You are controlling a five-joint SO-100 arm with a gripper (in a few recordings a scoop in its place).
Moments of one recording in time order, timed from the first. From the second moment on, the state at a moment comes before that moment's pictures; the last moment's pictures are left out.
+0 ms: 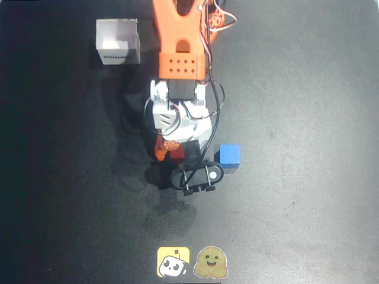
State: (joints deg) arm 1.7 94.0 119.9 50.1 79.1
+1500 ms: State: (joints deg) arm 59.5 124.3 115.5 98.3 90.1
